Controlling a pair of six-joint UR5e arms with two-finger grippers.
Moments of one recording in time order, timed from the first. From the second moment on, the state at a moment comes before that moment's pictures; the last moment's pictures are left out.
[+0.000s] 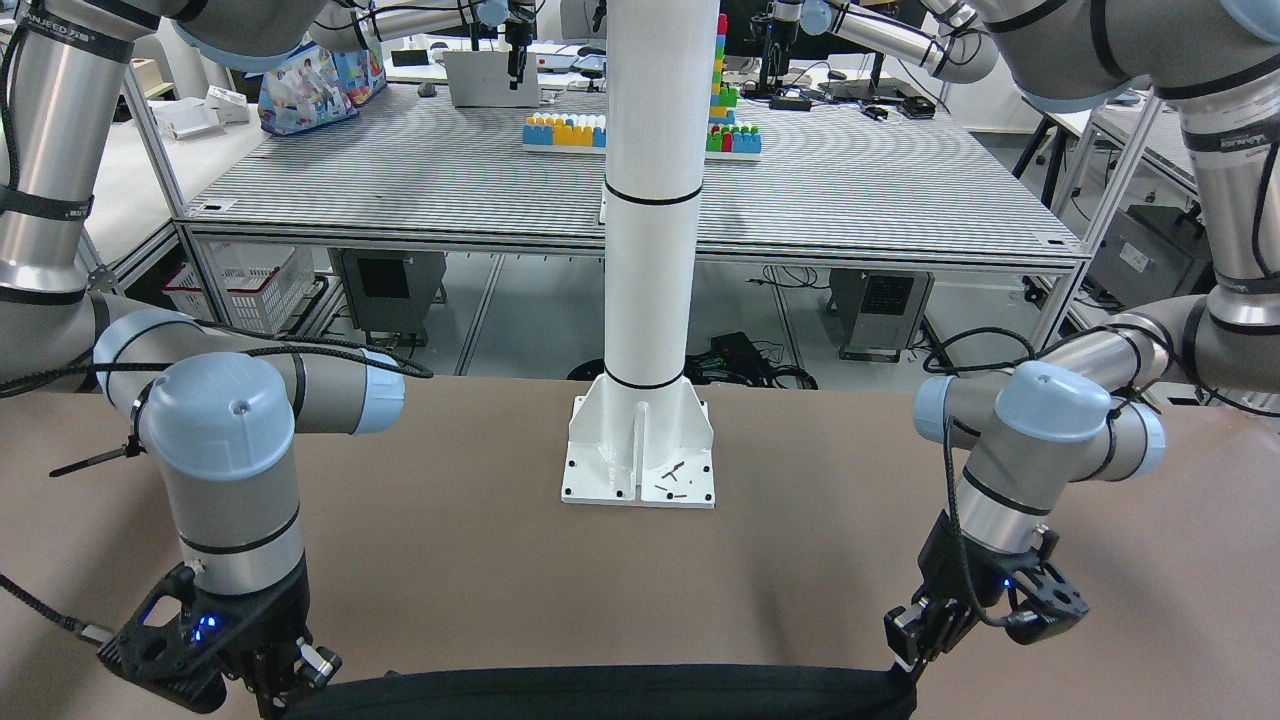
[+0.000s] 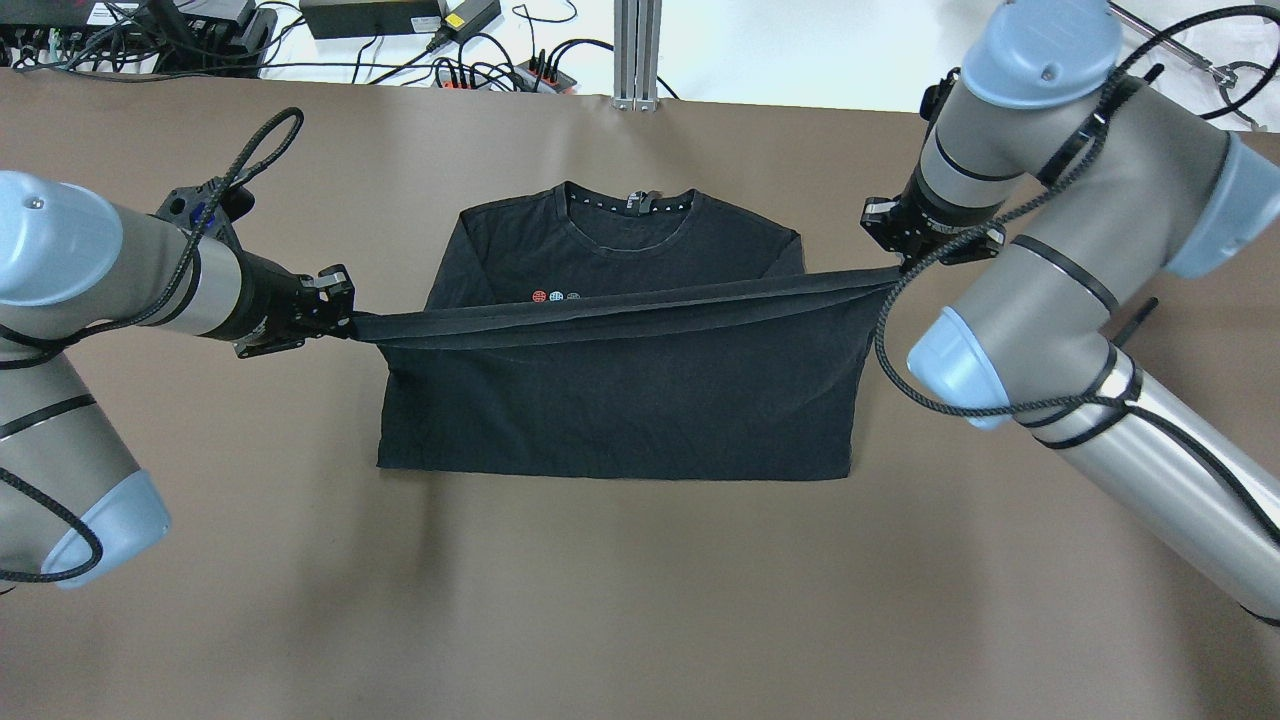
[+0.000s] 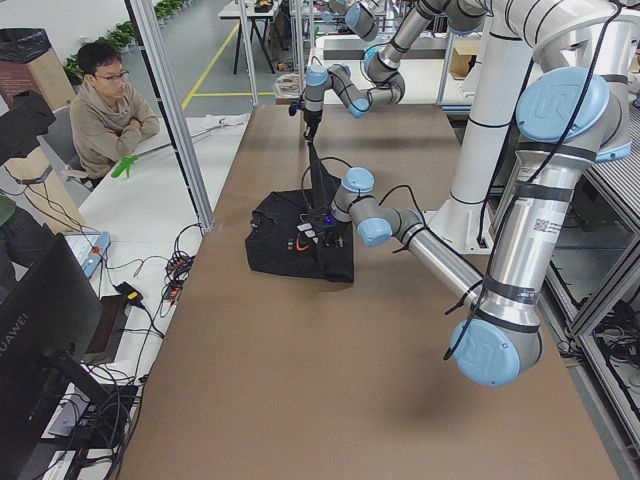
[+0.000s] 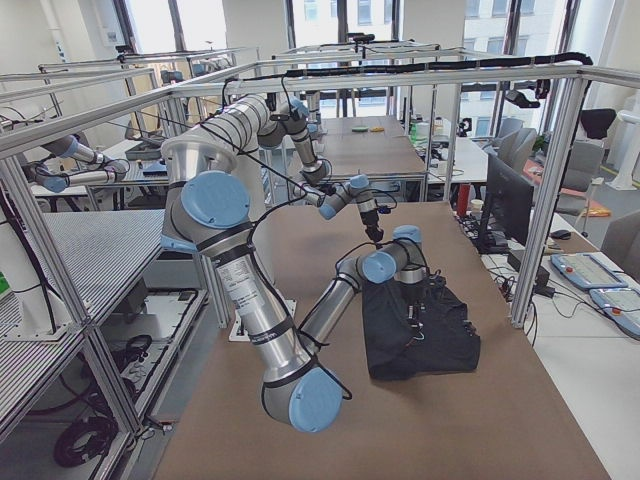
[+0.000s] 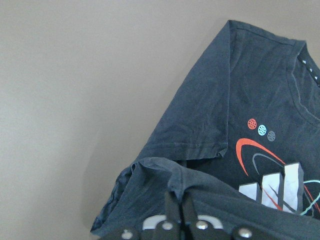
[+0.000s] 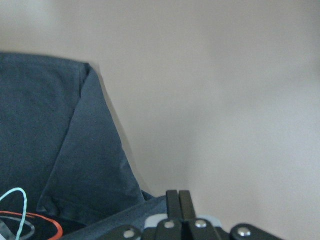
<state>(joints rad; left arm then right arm) -0.82 -1.89 -1.95 -1.88 -1.93 -1.62 0.97 -0.92 1.76 -1.86 1.97 1.10</state>
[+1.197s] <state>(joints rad) -0.91 -2.26 -1.27 -2.09 -1.91 -1.54 0.94 -0.74 1.14 -1.39 1.87 1.08</state>
